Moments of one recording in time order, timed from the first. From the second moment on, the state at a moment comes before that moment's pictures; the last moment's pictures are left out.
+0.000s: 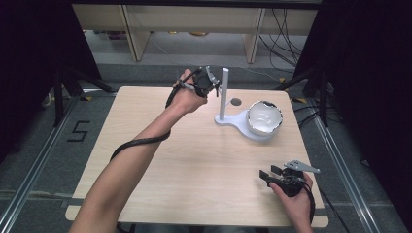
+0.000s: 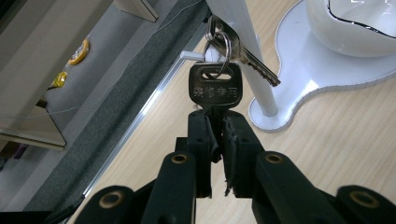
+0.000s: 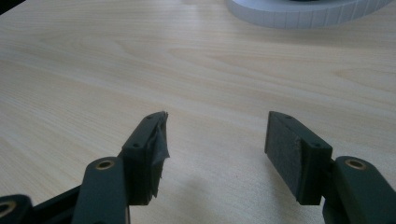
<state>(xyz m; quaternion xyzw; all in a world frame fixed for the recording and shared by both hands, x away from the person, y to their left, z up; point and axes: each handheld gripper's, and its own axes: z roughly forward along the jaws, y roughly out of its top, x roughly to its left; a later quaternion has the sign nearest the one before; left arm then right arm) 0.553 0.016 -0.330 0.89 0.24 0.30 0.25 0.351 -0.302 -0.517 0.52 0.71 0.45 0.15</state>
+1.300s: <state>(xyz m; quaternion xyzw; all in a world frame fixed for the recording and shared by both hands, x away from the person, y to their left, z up) 0.543 0.021 -0.335 0.88 0.24 0.29 0.30 0.351 -0.302 -0.517 0.52 0.71 0.45 0.15</state>
